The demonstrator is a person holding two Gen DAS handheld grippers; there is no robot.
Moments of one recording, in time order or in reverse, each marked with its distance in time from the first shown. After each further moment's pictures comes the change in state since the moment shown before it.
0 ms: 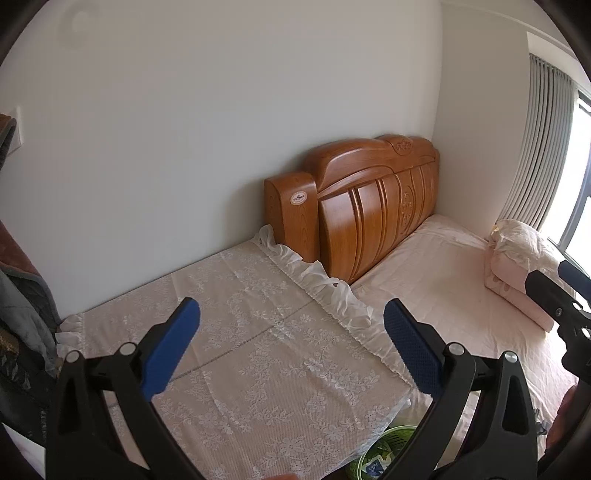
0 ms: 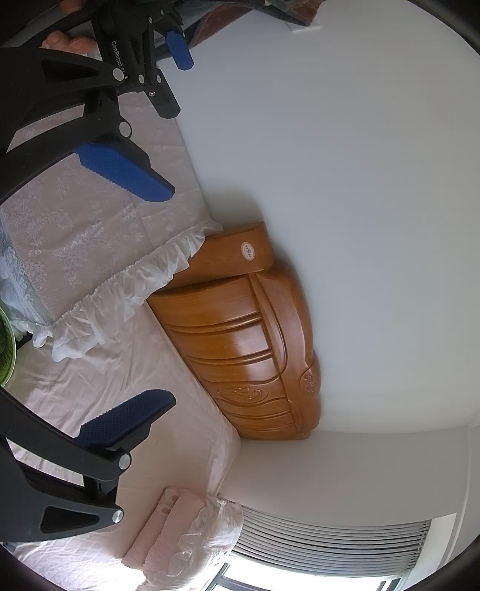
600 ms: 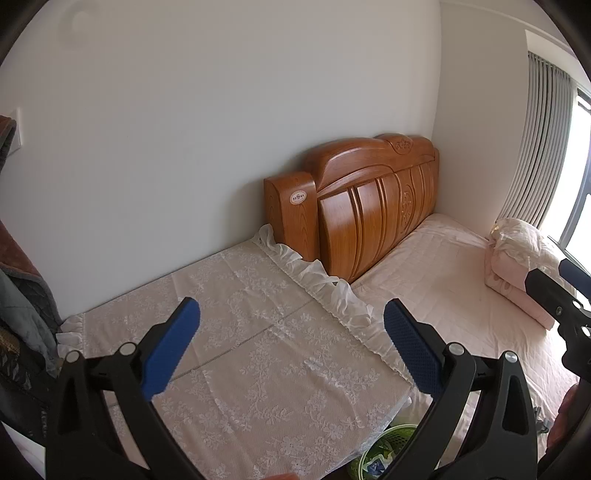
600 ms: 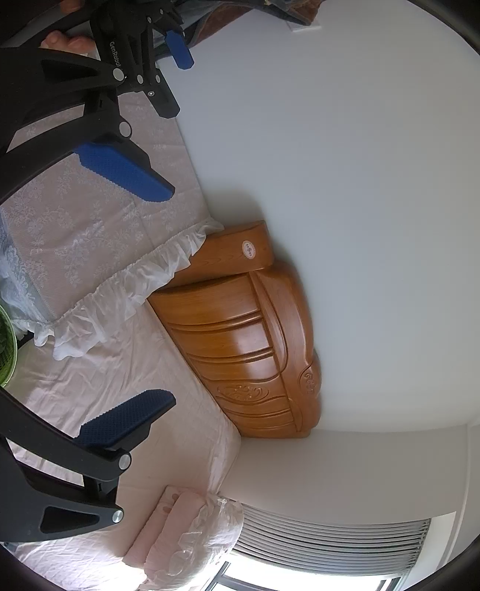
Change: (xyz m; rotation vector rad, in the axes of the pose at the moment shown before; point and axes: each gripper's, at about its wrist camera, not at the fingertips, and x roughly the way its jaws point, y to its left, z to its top) left arm -0.002 0.000 -0.001 0.006 -0.001 0.002; right arm 0.000 0.000 -0.001 0.000 0.001 -0.004
